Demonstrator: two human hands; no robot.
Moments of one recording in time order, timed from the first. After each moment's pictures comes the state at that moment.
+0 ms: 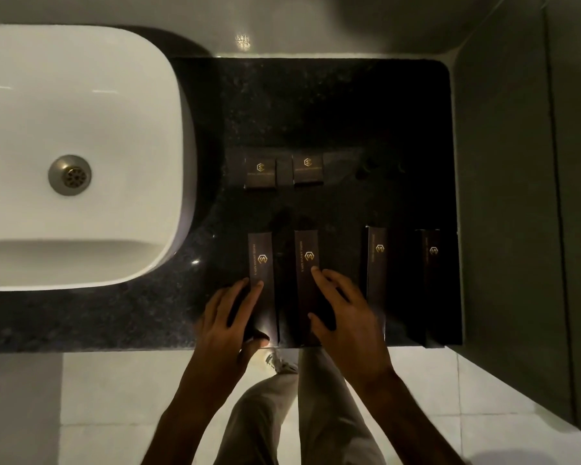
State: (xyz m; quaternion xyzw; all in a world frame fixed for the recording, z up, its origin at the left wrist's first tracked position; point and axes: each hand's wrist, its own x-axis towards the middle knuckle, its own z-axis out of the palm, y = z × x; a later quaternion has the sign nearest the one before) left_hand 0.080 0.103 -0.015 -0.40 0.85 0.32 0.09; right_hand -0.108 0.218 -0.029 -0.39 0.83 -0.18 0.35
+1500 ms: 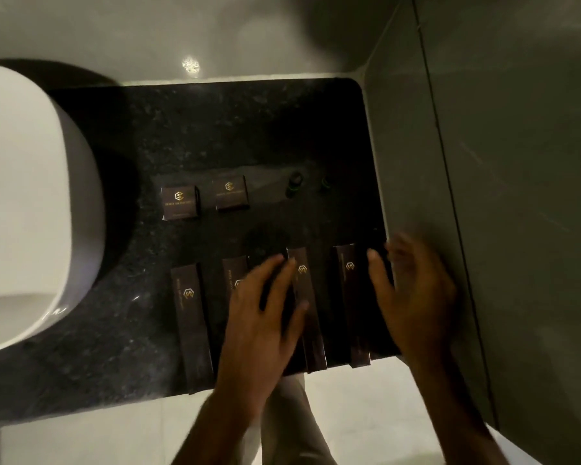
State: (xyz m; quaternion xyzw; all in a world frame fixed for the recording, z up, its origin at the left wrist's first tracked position) left_hand -0.074 0.142 -0.007 -0.35 0.87 0.33 -0.08; right_hand -0.256 0.258 0.000 -0.23 0.90 -0.36 0.07
